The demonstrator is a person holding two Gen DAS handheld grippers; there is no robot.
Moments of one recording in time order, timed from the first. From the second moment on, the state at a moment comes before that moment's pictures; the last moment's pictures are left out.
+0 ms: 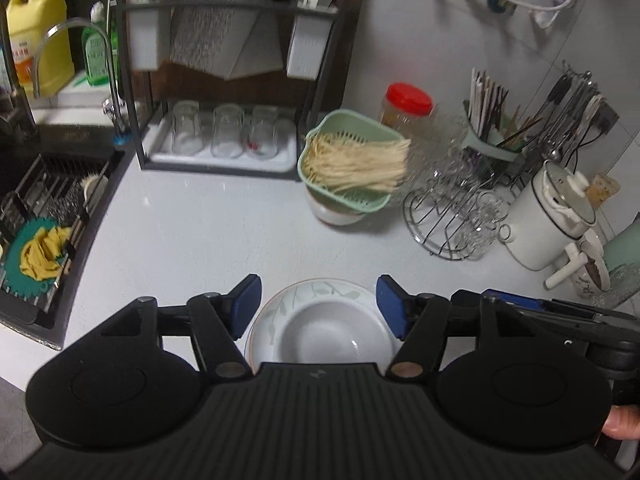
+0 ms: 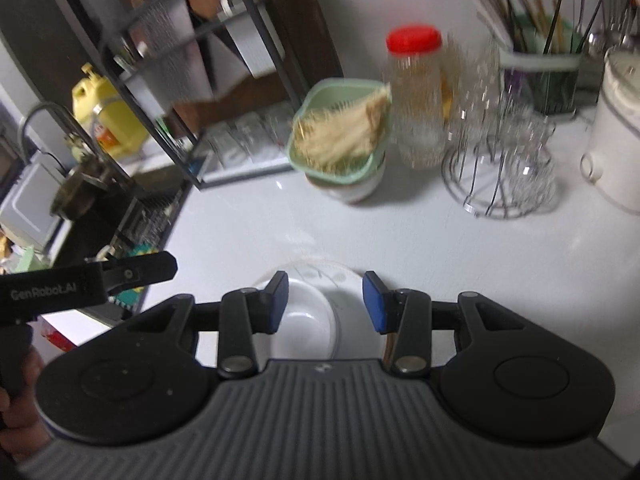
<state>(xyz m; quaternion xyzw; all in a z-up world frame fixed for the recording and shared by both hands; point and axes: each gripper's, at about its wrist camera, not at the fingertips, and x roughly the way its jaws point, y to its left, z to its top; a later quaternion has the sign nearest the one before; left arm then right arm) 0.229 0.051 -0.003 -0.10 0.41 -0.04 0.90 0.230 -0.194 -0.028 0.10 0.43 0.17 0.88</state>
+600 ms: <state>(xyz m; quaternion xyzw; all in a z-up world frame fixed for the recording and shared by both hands) 0.079 0.007 0.055 -0.06 0.33 0.02 0.94 0.118 -0.247 0.033 0.08 0.31 0.19 0.93</state>
